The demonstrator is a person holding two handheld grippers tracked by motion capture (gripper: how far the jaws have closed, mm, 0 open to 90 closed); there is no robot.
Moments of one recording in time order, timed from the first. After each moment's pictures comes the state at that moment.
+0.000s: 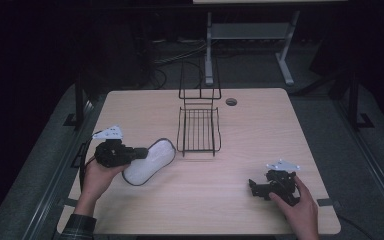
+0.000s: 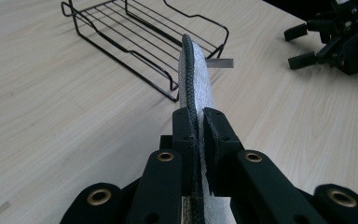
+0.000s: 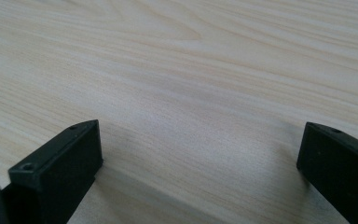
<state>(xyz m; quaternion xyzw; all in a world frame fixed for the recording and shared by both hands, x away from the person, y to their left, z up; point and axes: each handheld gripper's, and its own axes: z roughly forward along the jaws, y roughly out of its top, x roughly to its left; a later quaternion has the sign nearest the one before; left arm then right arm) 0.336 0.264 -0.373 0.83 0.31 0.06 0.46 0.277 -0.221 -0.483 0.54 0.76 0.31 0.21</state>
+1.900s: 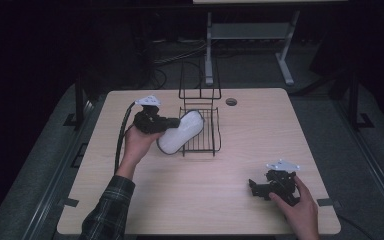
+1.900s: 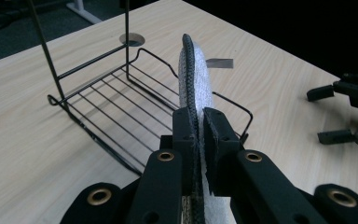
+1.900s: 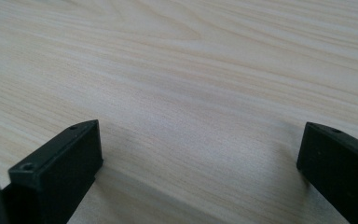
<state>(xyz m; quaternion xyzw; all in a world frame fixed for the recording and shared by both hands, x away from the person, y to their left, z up) 0.427 0.173 -0.360 0.82 0.30 0.06 0.48 0.277 -0.221 -0.483 0.54 0.76 0.31 0.20</state>
